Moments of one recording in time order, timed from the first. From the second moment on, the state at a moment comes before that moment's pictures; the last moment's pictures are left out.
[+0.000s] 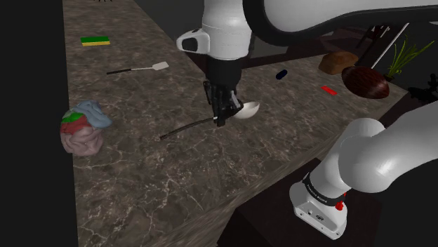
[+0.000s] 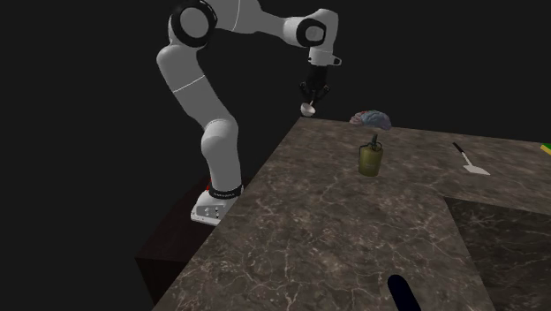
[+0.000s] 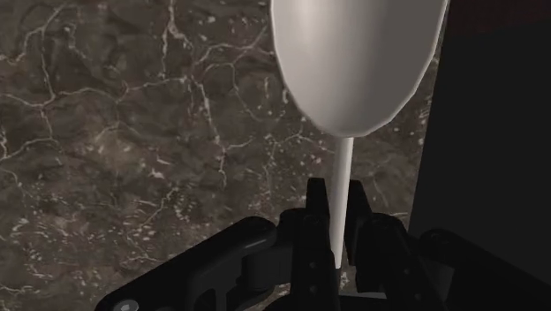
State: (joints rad) arm 0.18 -0.42 0.42 -2.19 0.22 1.70 -0.82
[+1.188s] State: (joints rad) arm 0.31 0.26 0.63 -1.54 -0.07 1.69 -0.40
